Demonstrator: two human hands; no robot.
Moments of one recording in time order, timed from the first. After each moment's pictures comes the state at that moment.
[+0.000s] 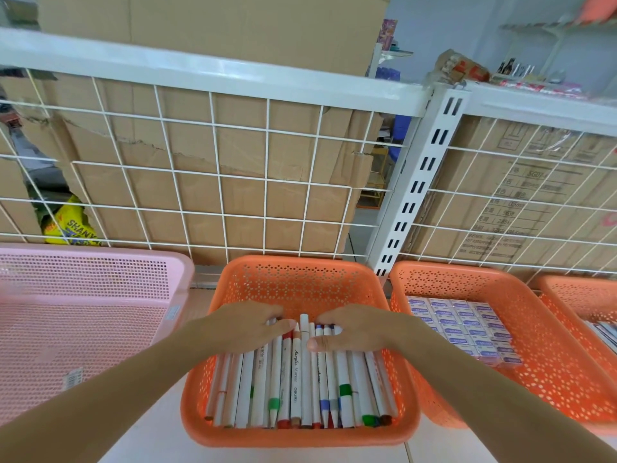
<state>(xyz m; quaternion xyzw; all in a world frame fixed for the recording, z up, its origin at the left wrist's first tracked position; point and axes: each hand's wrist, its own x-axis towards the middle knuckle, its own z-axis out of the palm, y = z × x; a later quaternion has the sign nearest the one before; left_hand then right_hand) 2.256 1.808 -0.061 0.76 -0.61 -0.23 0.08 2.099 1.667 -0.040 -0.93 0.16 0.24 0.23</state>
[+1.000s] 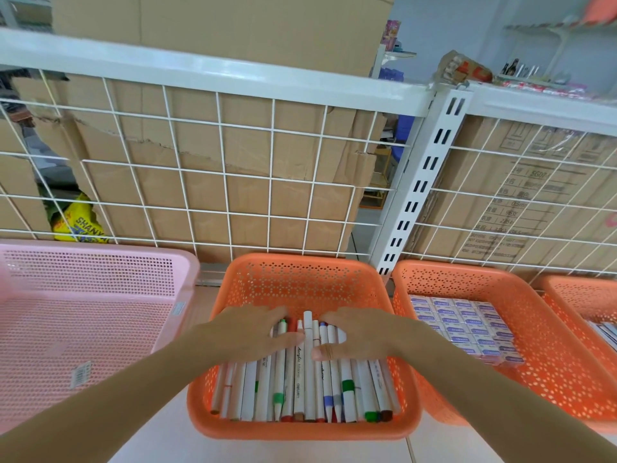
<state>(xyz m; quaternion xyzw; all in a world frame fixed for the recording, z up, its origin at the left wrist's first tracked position) 2.250 1.820 -0.068 0.76 -0.62 -0.19 0.04 2.087 1.677 -0.036 -0.94 0.17 0.24 0.18</state>
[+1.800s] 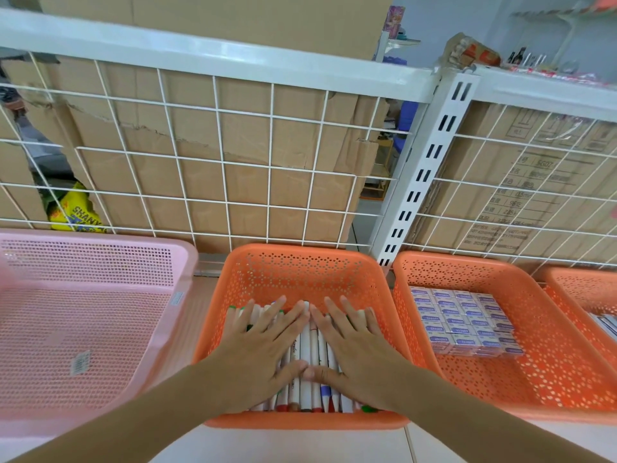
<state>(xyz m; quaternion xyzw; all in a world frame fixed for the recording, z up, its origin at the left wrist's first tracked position) 2.211 1.855 -0.090 0.76 -0.65 0.01 -0.03 2.059 1.723 -0.059 -0.97 0.17 0.14 0.04</state>
